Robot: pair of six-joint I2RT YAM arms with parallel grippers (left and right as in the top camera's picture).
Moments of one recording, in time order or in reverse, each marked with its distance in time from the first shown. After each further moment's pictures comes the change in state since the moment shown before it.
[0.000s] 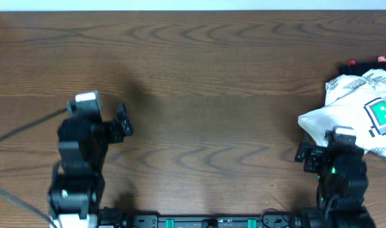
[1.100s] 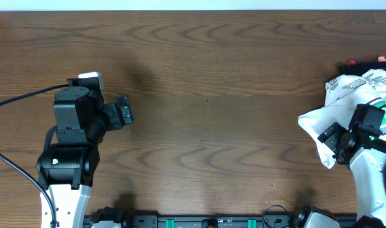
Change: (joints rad) left arm 0.000 0.202 0.225 -0.181 0.029 0.000; right arm -0.449 0.853 0.150 0.034 -0.035 0.393
